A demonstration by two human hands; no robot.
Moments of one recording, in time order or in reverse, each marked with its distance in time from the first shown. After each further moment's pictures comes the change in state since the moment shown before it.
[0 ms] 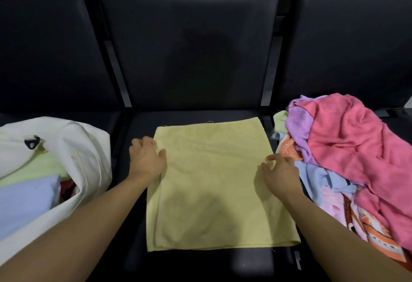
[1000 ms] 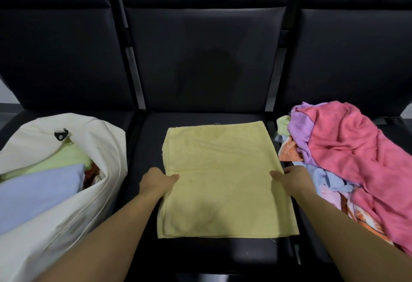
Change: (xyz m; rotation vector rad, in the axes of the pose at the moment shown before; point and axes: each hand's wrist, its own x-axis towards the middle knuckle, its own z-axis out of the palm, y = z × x) left_hand -0.055 -0.025 0.003 -0.080 -0.272 -0.355; right_hand 0.000 0.026 -0.019 0.124 -0.091 0.176
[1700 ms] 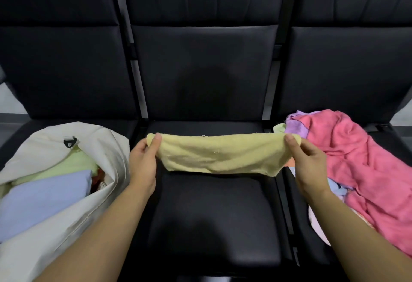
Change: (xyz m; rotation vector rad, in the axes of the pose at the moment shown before) left_hand -0.038 0.033 -0.060 -1.149 0.179 0.403; right_hand -0.066 -0.069 -0.055 0.851 0.160 -0.433
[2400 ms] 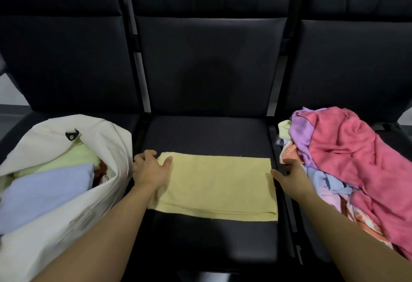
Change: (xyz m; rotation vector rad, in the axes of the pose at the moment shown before) left_hand 0.014 -0.045 -0.021 1.118 -0.068 -0.113; right_hand 0.002 0.075 -0.004 -0.708 -0.187 0.252
